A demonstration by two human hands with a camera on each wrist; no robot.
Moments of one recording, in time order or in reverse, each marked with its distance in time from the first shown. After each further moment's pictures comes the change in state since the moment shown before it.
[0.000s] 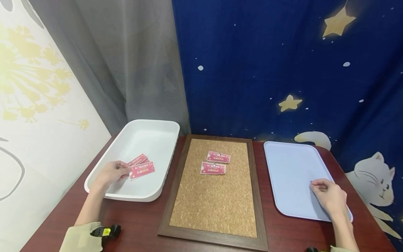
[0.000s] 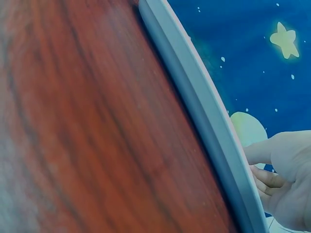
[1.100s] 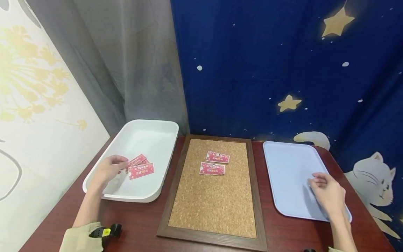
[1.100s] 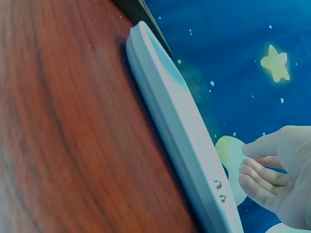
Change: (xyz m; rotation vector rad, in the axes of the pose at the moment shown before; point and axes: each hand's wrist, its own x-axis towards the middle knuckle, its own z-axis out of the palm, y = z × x) left_hand -0.005 0.015 -0.003 0.038 0.117 0.096; right_hand -0.009 -0.023 -0.008 0.091 0.096 -0.034
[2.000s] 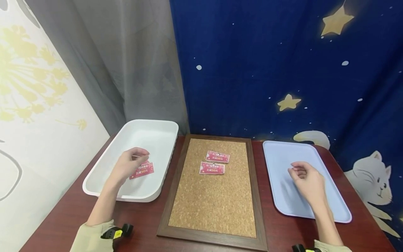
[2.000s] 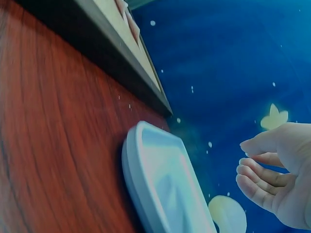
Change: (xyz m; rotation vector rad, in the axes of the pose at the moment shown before) left_hand -0.015 0.063 0.034 -0.078 -0.064 0.145; right_hand 0.002 -0.061 0.014 0.107 0.012 -0.206
